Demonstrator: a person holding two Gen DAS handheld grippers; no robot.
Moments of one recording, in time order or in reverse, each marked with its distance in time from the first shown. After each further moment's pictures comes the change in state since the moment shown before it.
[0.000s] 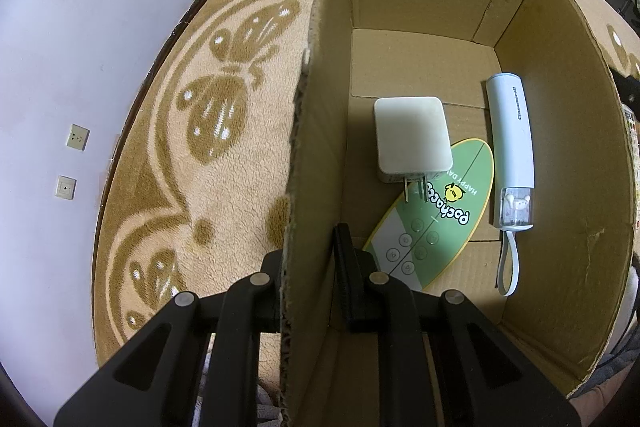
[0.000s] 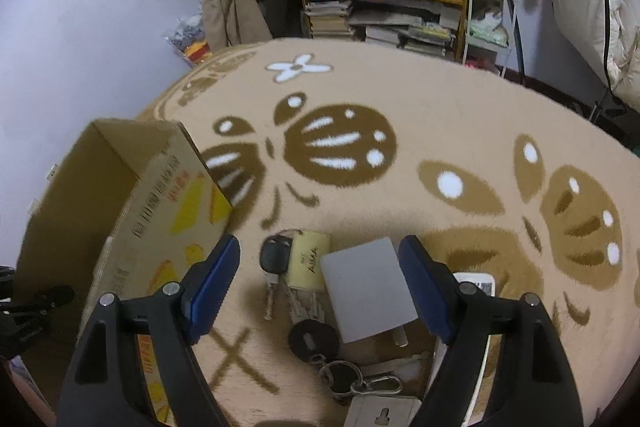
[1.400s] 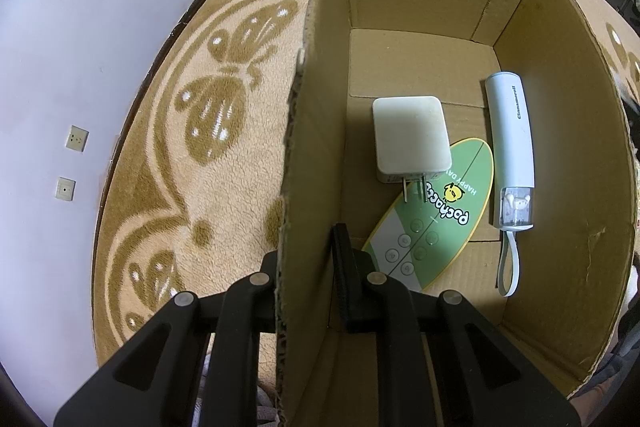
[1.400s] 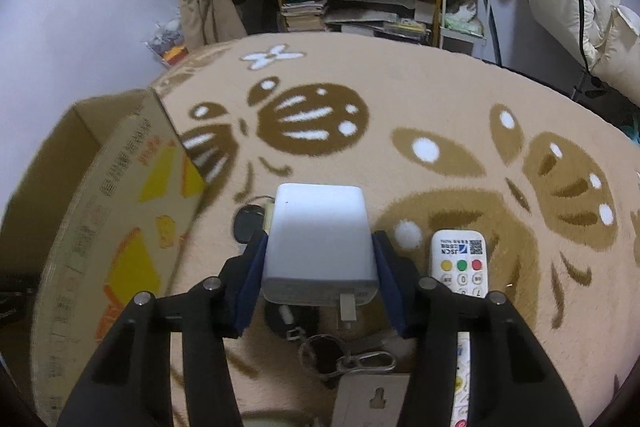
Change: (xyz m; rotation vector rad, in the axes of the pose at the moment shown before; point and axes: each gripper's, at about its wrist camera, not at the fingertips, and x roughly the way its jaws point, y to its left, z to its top) left arm 0.000 -0.001 0.000 0.005 0.001 0.001; right arm -0.014 0.002 -0.025 0.039 -0.062 -0.056
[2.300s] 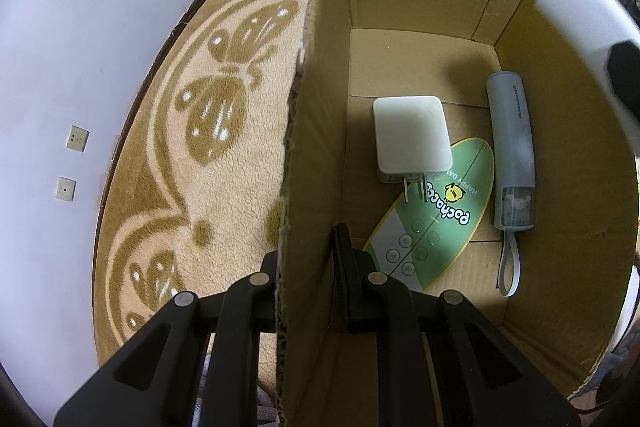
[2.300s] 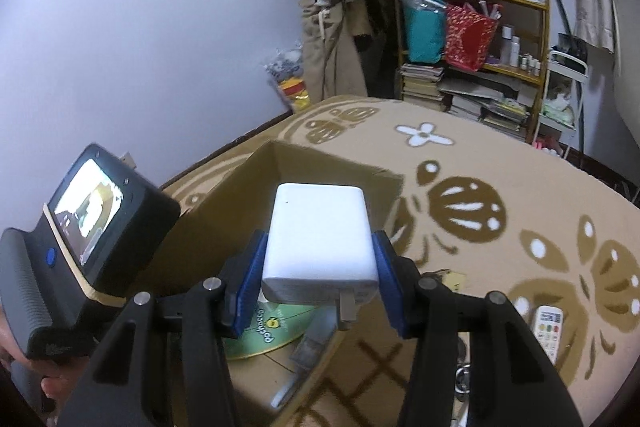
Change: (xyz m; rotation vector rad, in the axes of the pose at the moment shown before) left arm 0.001 0.000 0.001 -0.002 0.002 -0.001; right arm -0.054 0.119 0.008 -0.235 -0.141 0.274
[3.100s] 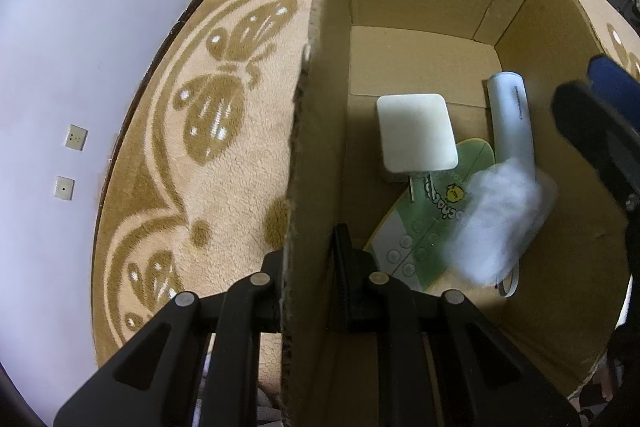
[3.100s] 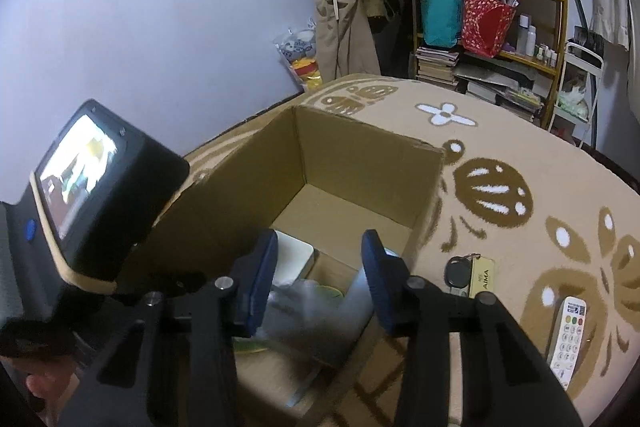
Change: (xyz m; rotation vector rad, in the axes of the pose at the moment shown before) left arm 0.003 0.000 -0.001 -0.001 0.005 -0.005; right arm 0.016 0.008 -0.011 -0.027 0.042 0.016
